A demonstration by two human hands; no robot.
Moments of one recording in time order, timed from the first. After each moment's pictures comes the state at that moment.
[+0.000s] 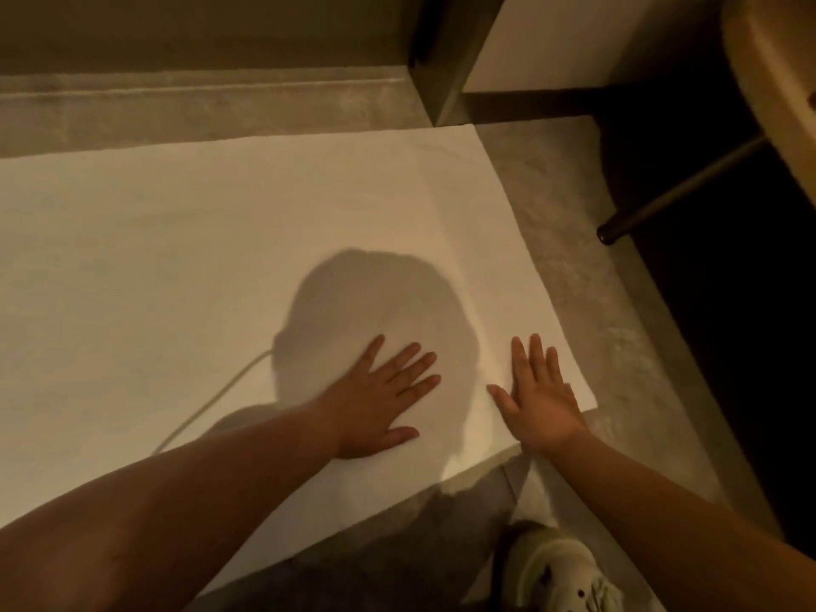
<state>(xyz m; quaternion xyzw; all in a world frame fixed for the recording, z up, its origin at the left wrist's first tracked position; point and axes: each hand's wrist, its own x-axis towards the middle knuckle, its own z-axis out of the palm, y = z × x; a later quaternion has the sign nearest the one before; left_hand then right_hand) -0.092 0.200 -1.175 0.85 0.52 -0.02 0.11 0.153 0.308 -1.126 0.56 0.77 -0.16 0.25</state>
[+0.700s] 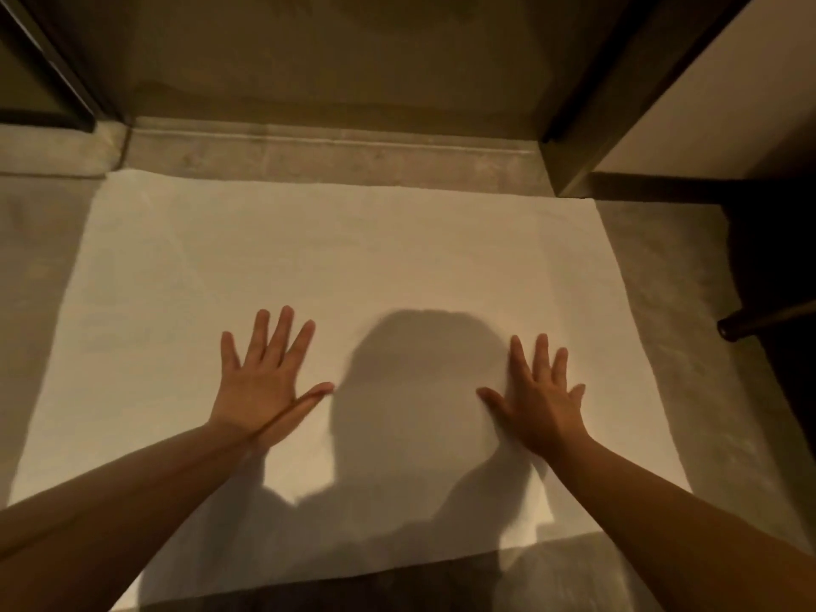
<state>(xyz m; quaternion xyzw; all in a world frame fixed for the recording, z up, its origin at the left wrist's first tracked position) -0.253 0.082 -1.162 0.48 0.87 -0.04 0.13 0.019 0.317 -1.139 0.46 0.86 -0.14 0.20</state>
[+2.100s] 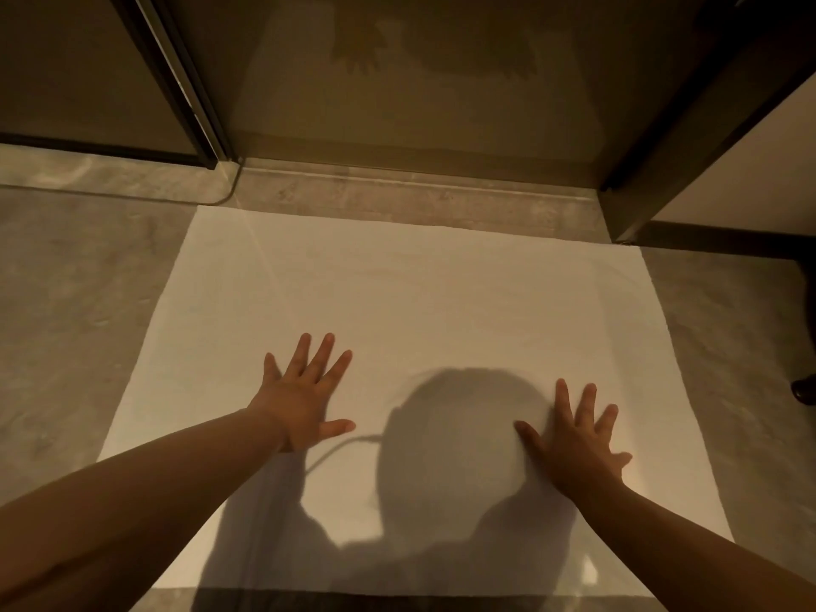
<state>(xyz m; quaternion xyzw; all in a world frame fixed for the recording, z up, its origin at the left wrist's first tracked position) -0.272 0.058 -1.129 0.48 0.81 -0.18 0.27 0.011 0.300 -1.143 0.51 0.82 -0.17 0.21</state>
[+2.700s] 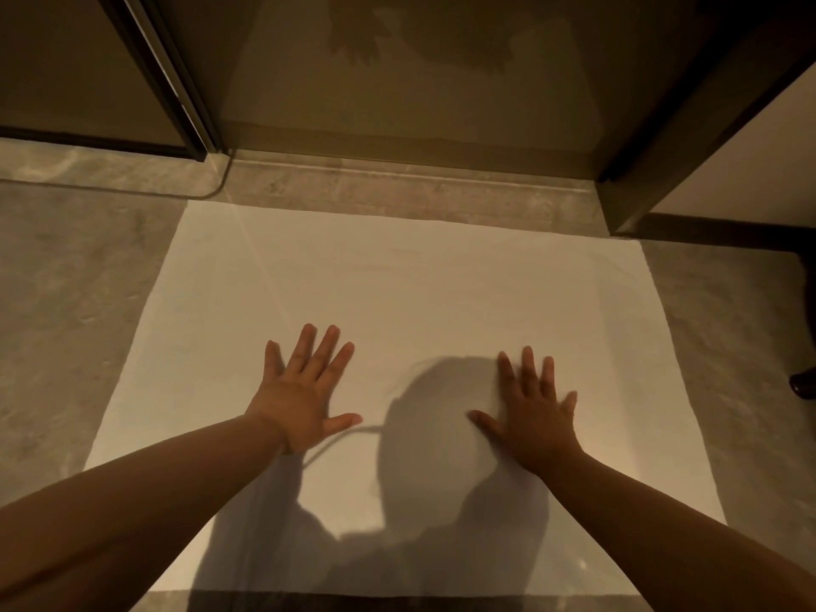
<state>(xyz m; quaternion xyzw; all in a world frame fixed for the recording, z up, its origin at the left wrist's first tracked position) -0.263 0.063 -1.138 0.49 0.83 -0.15 0.21 -0.030 0.295 -1.146 0.35 0.91 -0.12 0.20</state>
